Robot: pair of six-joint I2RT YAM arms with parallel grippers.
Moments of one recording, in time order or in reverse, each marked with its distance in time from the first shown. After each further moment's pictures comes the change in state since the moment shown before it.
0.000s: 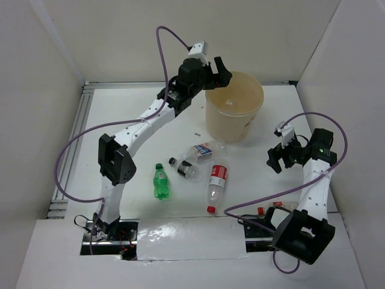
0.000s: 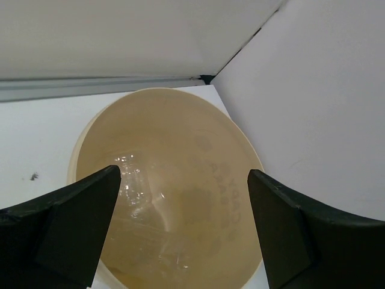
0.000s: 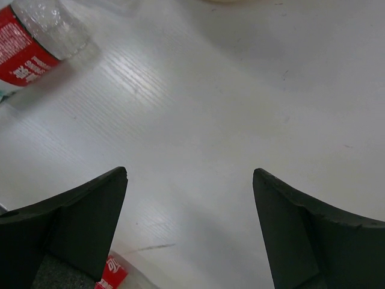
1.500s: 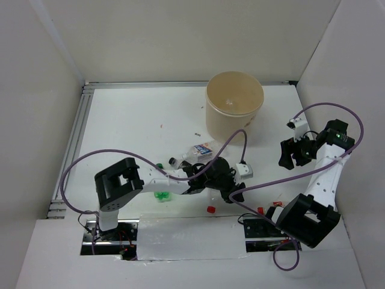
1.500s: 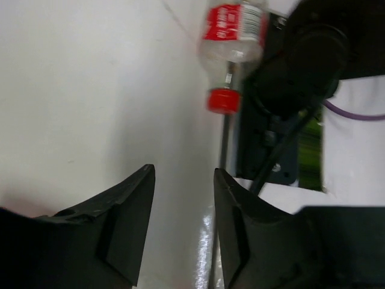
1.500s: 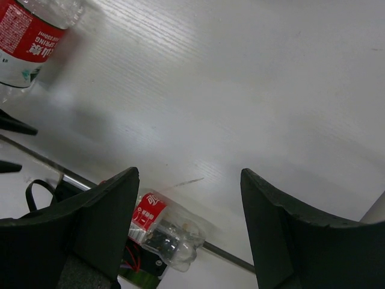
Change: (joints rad) left arm -0.497 -0.222 -1.003 0.421 0.430 0.433; right arm -0.094 0.152 0.275 -0.347 0.155 0.045
